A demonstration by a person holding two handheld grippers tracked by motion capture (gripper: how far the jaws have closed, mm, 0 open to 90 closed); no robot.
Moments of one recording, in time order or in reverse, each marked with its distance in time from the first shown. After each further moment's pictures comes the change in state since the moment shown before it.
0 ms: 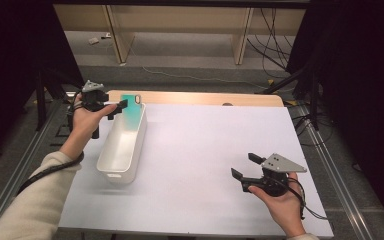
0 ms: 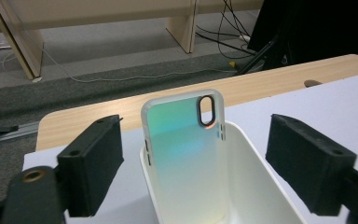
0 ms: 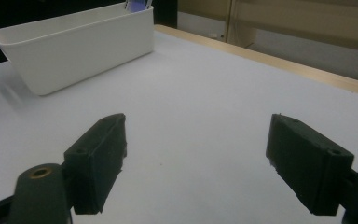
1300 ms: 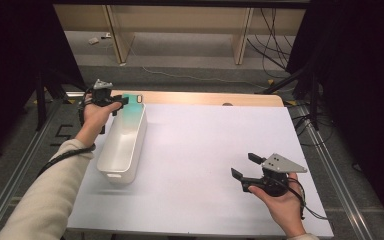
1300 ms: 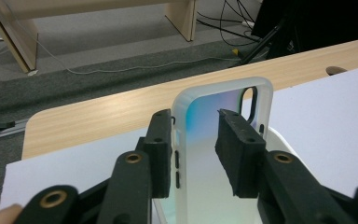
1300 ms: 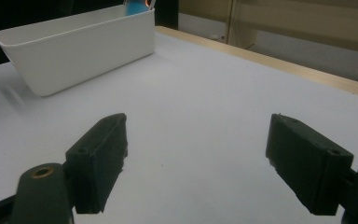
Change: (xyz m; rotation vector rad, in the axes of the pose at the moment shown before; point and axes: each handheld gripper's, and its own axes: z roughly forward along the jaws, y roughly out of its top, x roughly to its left) left arm 0.015 -0.004 0.046 0.052 -0.002 0.019; right arm 0.000 0.001 -0.003 0.023 0.000 -0.008
